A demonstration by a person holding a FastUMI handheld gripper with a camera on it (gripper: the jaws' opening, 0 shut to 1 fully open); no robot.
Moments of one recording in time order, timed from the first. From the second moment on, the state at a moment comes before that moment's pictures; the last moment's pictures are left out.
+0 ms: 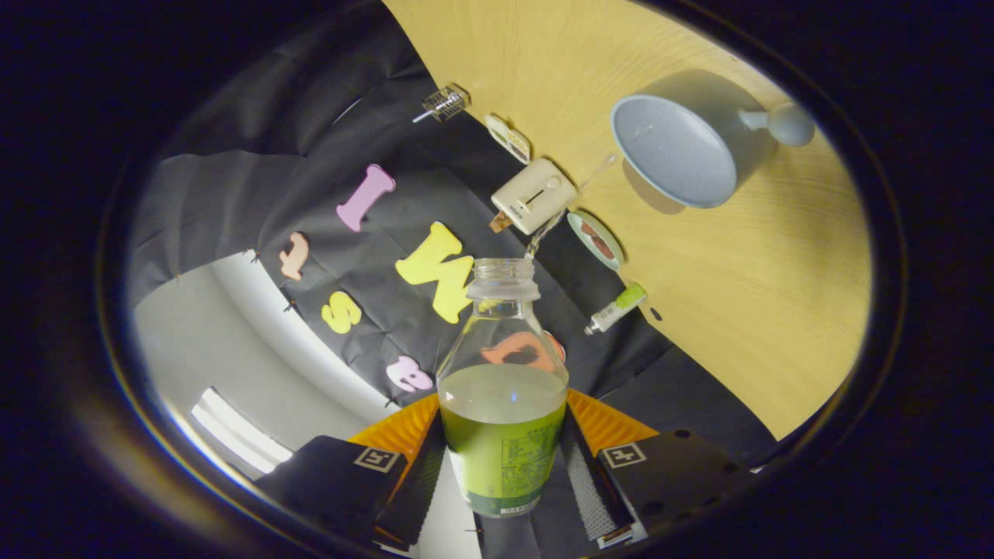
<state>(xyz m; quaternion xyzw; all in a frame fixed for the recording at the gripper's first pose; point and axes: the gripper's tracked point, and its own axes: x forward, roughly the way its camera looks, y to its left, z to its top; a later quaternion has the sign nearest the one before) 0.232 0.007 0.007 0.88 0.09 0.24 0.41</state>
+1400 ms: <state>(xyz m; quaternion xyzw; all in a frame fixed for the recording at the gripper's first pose) 0.228 0.043 -0.010 0.70 0.12 0.22 0.67</state>
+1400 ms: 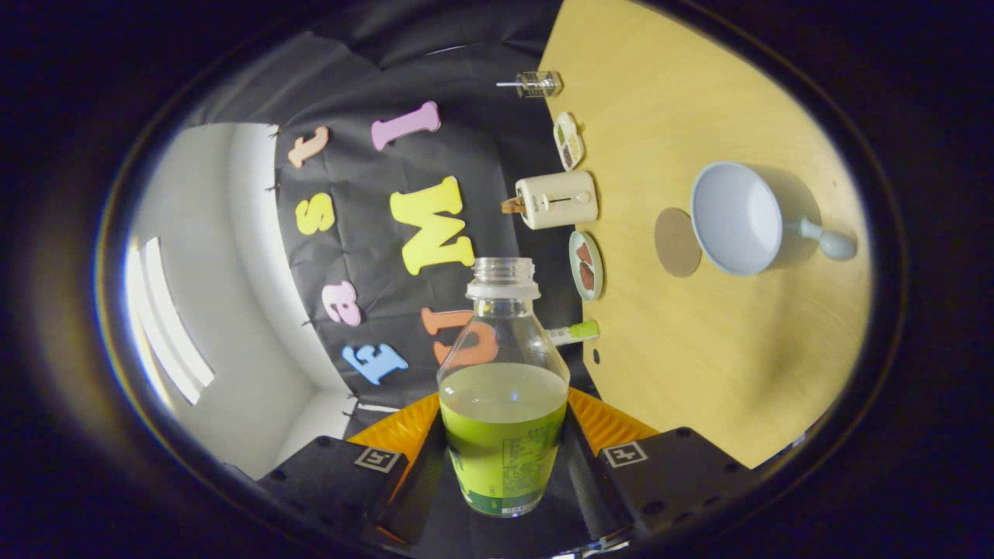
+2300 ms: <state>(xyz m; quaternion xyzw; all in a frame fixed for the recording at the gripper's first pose) 0.238 -0.004 -0.016 0.20 0.05 0.07 0.98</state>
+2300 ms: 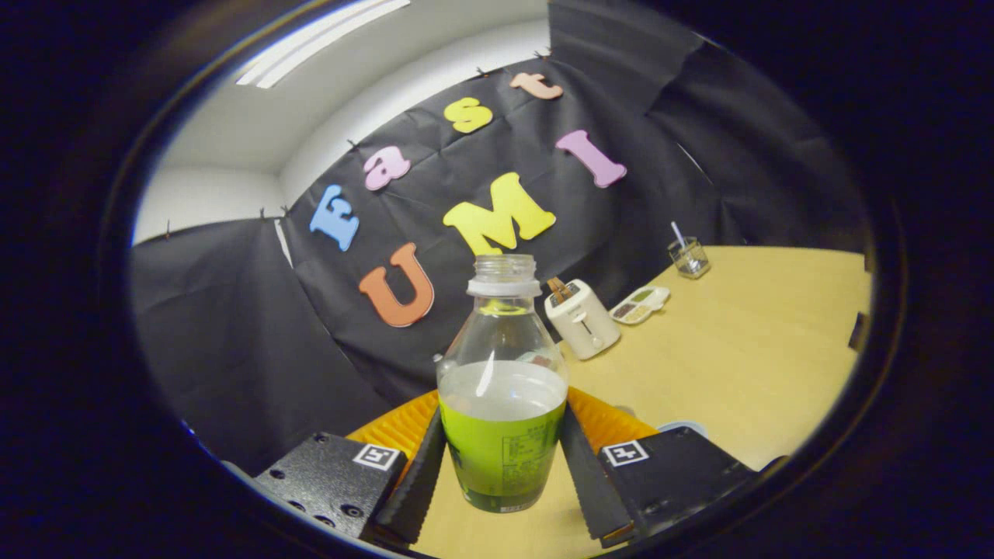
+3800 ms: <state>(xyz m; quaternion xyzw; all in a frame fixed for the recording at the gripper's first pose) 0.431 0.001 -0.106 -0.03 0.07 -0.08 0.99</state>
